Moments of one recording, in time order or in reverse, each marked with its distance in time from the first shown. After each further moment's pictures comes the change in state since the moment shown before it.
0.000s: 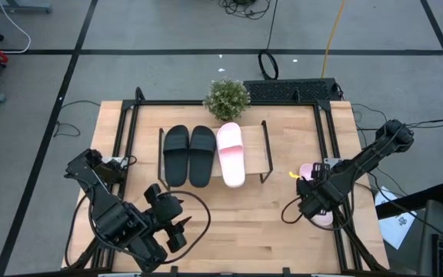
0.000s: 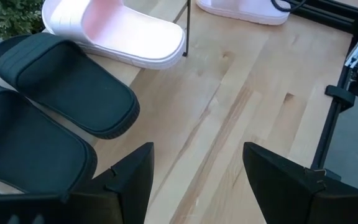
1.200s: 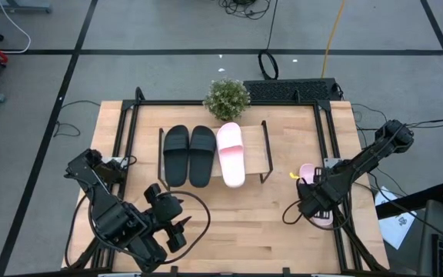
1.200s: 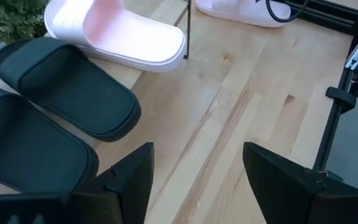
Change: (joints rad) left arm 0.000 0.000 0.000 -0.001 -0.013 0.006; right arm -0.002 0.002 -0.070 0.091 -0.158 -0.010
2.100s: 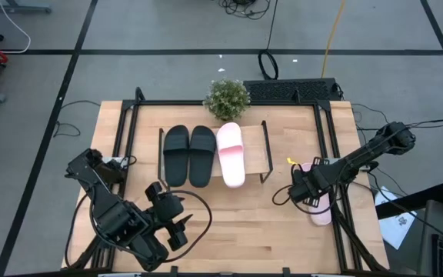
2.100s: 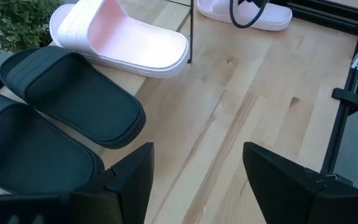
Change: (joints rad) left arm 0.010 0.000 0.000 0.000 -0.013 0.030; right arm -0.221 0.002 -0.035 -0.015 0.101 -0.015
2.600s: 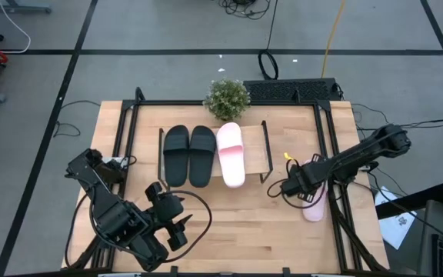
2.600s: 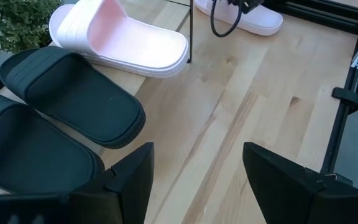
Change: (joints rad) left arm 0.000 0.000 0.000 0.000 0.000 0.003; right arm -0.110 0.091 0.000 -0.005 0.028 0.004
